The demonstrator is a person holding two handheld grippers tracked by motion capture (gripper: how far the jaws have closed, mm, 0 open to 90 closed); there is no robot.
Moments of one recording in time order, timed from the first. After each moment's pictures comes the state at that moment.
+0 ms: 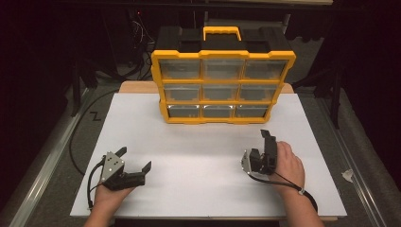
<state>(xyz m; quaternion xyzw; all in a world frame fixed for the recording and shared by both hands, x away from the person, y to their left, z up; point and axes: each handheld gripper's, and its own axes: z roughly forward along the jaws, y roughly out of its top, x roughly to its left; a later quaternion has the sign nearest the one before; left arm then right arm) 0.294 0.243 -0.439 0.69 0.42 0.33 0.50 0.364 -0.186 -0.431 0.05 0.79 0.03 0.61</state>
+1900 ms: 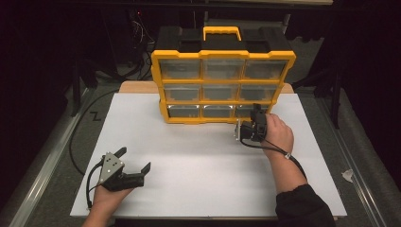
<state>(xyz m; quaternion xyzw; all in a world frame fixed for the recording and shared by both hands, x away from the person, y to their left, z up) 0.292 0.245 -0.438 0.69 0.41 0.32 0.50 0.459 -0.166 -0.413 0.05 0.74 -0.02 0.67</state>
